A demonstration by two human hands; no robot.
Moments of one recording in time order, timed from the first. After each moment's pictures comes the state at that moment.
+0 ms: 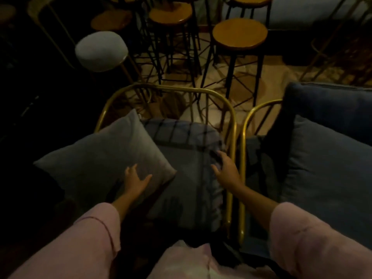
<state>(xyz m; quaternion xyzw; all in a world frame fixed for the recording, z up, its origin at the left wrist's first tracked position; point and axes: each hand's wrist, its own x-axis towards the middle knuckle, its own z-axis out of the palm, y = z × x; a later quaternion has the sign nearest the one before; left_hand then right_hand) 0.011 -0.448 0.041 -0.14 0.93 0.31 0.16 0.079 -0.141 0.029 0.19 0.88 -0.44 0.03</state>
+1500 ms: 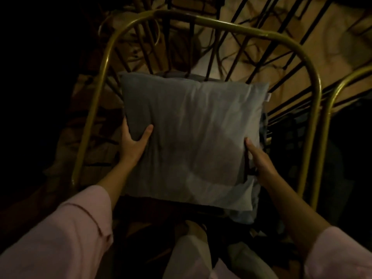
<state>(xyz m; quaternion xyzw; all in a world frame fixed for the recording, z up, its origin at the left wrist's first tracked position) -0.157 -0.575 -0.059 -0.15 0.84 0.51 0.10 -0.035 -0.255 -0.041 0.52 0.57 -0.62 0.14</state>
